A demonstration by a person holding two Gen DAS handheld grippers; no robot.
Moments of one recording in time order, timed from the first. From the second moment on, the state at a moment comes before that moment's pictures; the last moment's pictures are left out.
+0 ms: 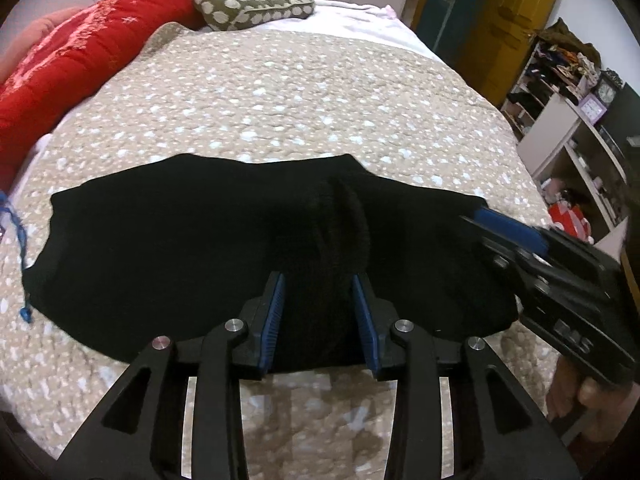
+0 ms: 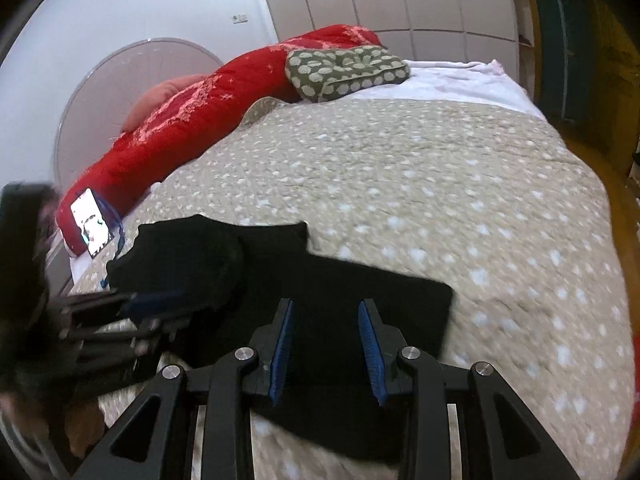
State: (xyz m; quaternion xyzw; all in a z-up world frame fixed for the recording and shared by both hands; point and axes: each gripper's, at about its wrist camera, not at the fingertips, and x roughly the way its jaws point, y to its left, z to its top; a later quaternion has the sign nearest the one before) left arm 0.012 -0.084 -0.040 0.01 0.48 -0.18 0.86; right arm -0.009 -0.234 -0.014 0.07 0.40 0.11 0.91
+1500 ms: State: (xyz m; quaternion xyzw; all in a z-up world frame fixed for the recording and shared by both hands) left arm 0.017 -0.008 -0.038 -0.05 0.48 -0.10 0.87; right arm 0.021 -0.178 -0.021 0.04 0.39 0.16 0.91
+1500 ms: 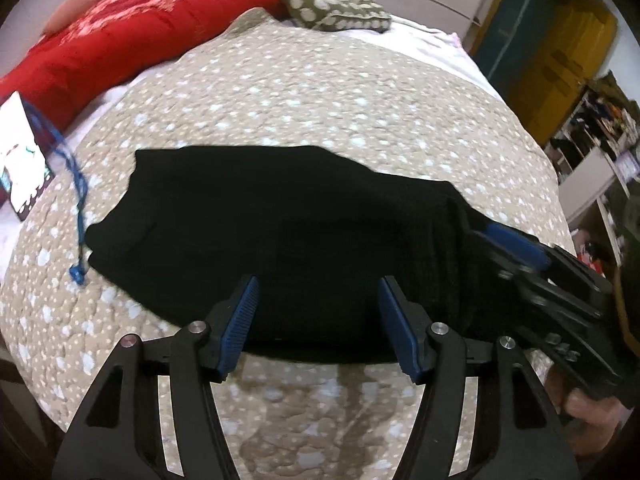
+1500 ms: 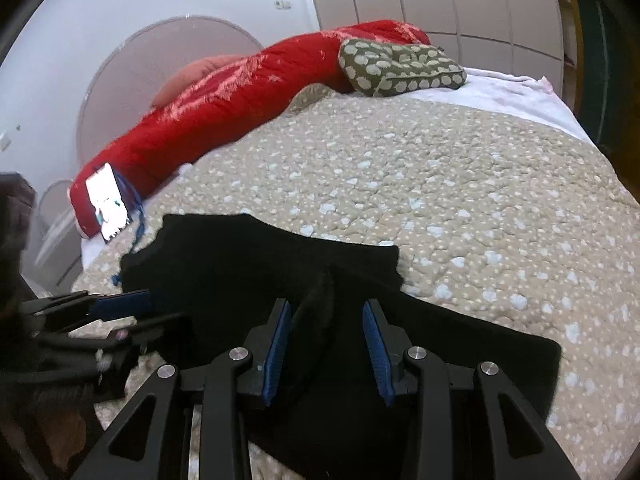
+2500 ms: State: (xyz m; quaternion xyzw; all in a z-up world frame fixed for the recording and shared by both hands) left arm 0.006 0.046 -0.040 -0.10 0.48 -0.04 0.87; right arm 0.038 -0.134 -0.025 0.02 0.40 0.21 0.89
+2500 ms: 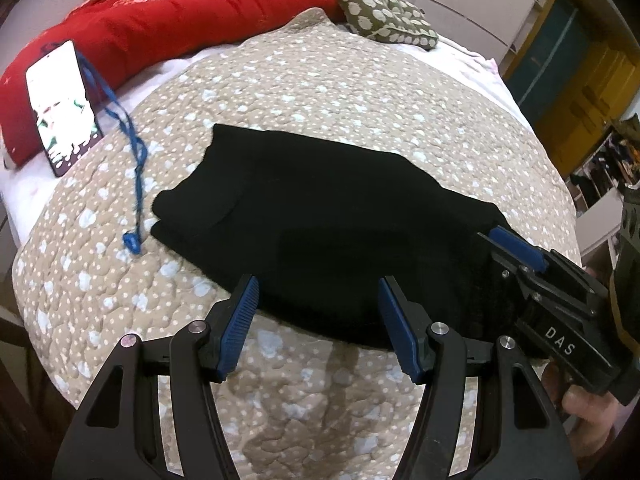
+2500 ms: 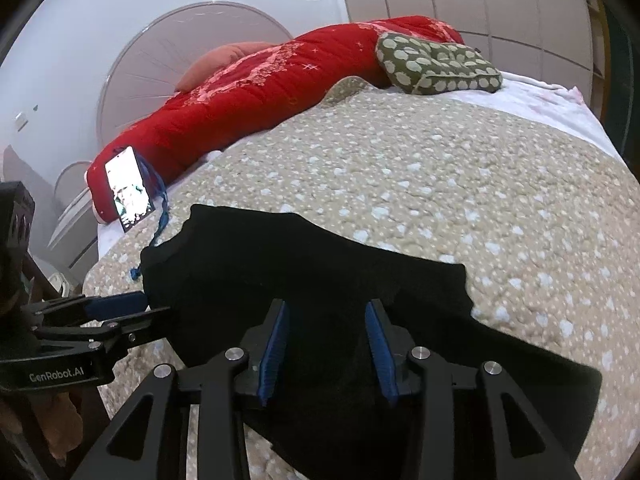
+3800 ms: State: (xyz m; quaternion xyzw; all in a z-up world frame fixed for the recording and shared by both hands) left arm 0.004 0.118 -0.070 -0.27 0.47 -0.03 0.84; right arm 0.134 0.008 -0.022 -0.09 0.42 0.34 0.84
